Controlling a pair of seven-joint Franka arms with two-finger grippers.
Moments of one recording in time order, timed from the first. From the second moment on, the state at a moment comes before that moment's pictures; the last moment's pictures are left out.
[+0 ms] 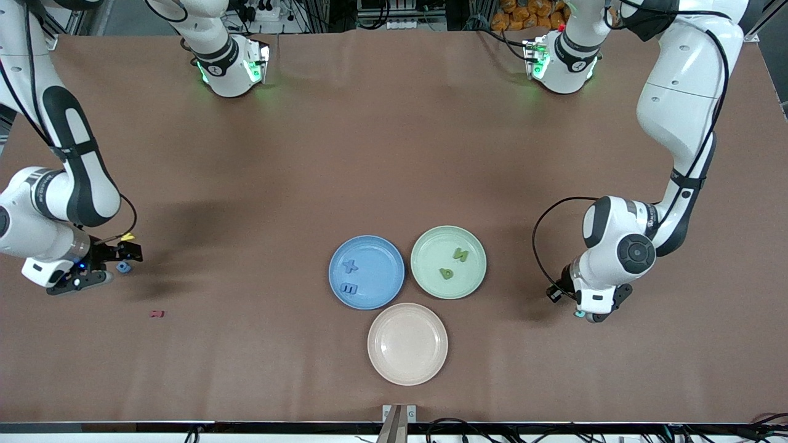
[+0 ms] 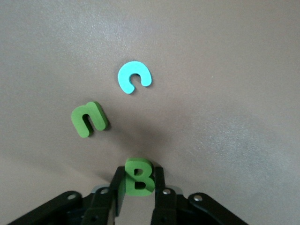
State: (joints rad) left arm 0.02 0.76 -0.21 -1.64 0.14 2.40 -0.91; right arm -0.36 0.57 0.08 -1.82 -0.12 2.37 -0.50
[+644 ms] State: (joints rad) left arm 0.01 0.76 -0.21 -1.63 0.14 2.39 -0.91; right arm -0.45 0.56 0.08 -1.92 -0.12 2.45 -0.51
